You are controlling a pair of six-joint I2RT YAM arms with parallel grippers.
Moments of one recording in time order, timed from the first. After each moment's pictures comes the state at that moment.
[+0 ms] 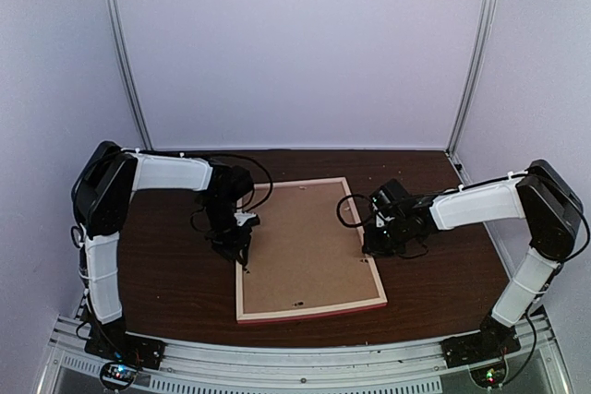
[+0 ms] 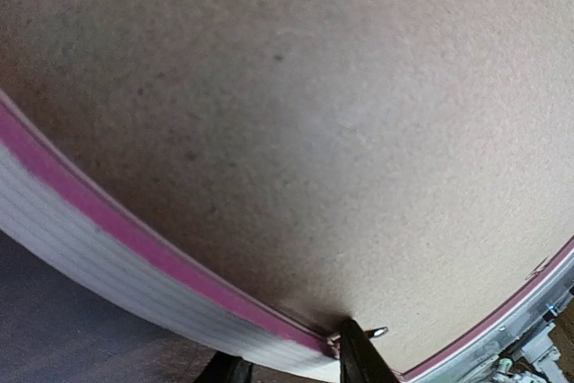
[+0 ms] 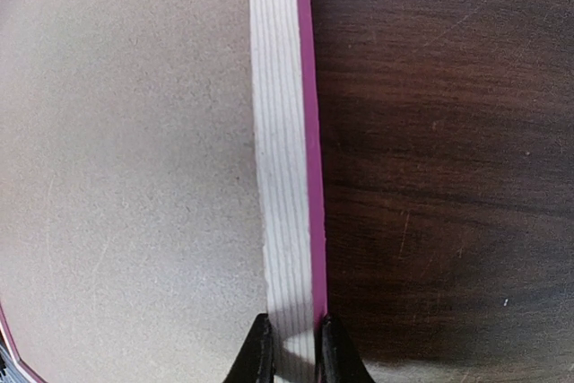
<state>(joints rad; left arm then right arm) -0.63 2.05 1.43 -1.01 0.33 -0.17 0.67 1.68 0.88 -0.28 -0.04 0.68</state>
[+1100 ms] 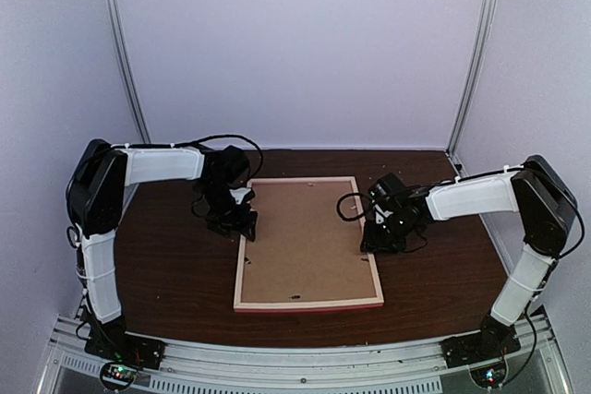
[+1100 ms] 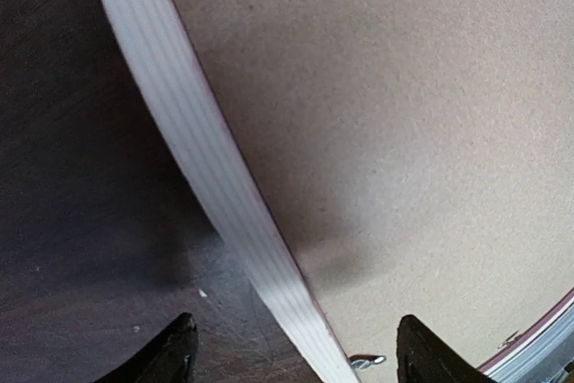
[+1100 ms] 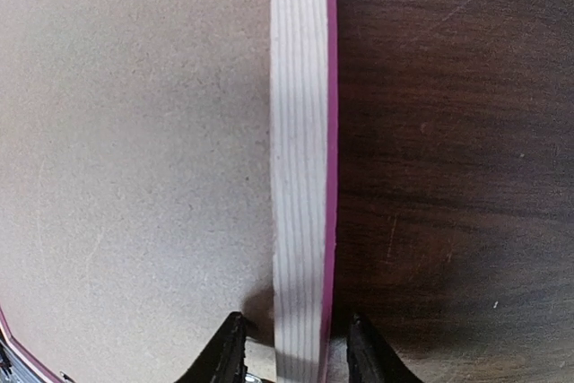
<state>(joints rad) -0.58 2.04 1.52 -0.91 0.22 -0.26 0.63 1.72 0.96 -0.39 -0.07 0.67</state>
